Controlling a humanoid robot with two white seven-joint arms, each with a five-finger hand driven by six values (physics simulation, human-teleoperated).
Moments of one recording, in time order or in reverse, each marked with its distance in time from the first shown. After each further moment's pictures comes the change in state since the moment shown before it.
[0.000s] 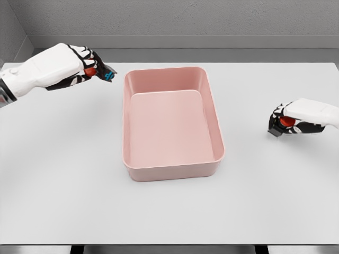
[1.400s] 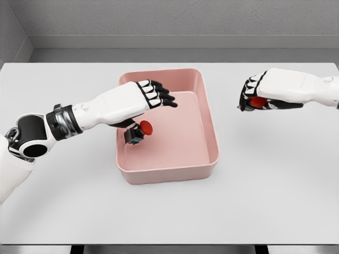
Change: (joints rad) left arm 0.092 -0.232 -0.088 -0.139 -0.094 0.000 -0.028; right arm -0.172 0.032 -0.005 -0.233 -0.004 -0.058 0.062
